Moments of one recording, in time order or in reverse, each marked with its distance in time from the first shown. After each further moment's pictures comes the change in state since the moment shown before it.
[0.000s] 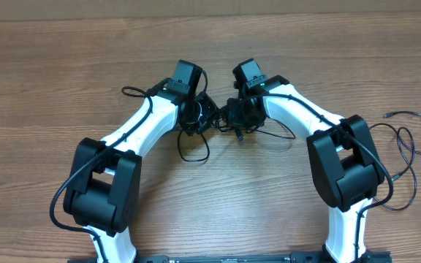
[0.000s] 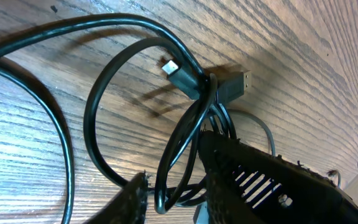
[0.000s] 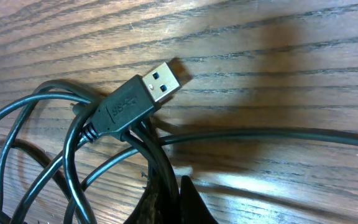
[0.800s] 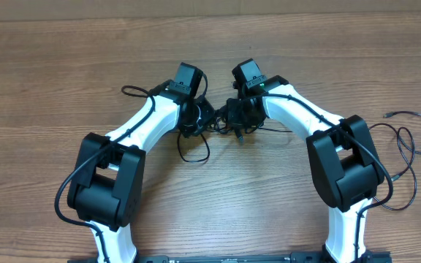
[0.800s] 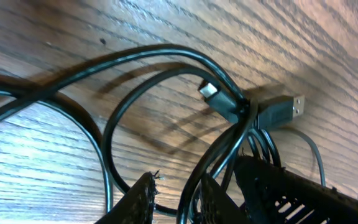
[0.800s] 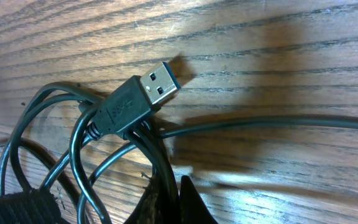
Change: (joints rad) left arm -0.002 0.037 0.002 -0.027 -0.082 0.063; right arm 0.003 0.000 0.000 0.002 -0.003 -0.001
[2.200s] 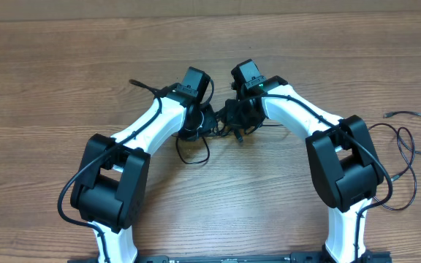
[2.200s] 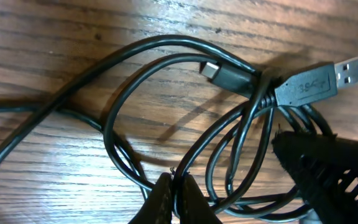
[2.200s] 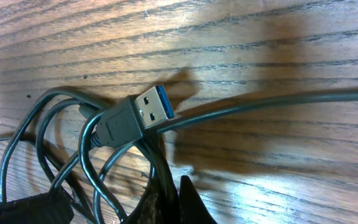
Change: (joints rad) left arm -0.044 0.000 0.006 -0.084 -0.105 0.301; right arm 0.003 0.000 0.000 -0.004 -0.011 0.000
